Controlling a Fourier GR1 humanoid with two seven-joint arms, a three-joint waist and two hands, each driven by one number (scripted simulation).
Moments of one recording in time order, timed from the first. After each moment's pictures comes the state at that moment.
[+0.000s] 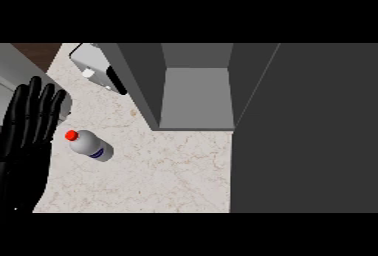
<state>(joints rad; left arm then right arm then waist) -0.01 0.11 -0.02 -2.10 0.00 -0.01 0.01 0.03 -0.13 0.00 -2.10 -0.01 0.00 -0.01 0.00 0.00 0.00</state>
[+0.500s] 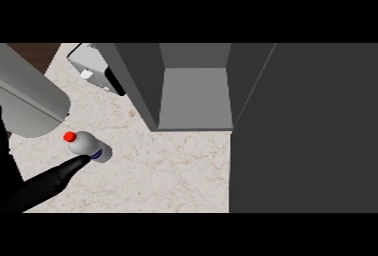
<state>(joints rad) 0.04 0.02 0.04 -2.14 -0.15 0.42 0.12 0.18 -0.13 0.06 -2.20 -0.11 0.08 0.07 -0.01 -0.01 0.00</state>
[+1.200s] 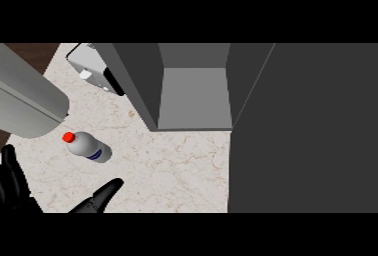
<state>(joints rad) 0.21 0.00 -0.38 -2.30 -0.44 0.87 0.29 0.50 -0.13 0.11 -2.42 -0.19 0.19 0.09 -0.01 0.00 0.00</state>
